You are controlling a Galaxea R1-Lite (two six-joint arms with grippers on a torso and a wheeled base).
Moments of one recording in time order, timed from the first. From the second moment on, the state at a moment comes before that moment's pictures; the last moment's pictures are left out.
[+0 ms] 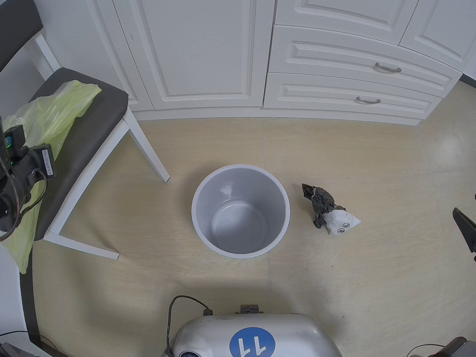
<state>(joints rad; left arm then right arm) -0.08 1.33 -0.67 -0.61 0.43 0.04 0.02 0.68 -0.37 -0.34 0.16 -0.05</state>
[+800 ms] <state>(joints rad) -0.02 0.98 -0.51 -0.61 0.20 -0.13 0.14 0.78 -0.37 -0.35 0.15 -0.10</state>
